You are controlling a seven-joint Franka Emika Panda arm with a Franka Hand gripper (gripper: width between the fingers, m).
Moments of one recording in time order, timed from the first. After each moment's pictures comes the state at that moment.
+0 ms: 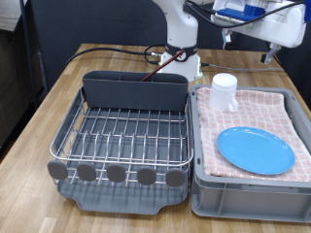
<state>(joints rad) 0.18 -0.17 0.12 -2.37 -0.23 2.36 1.96</state>
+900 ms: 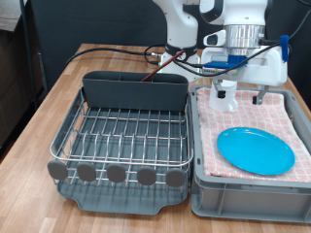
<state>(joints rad) 0.17 -0.02 0.06 -2.56 -0.21 2.89 1.95</state>
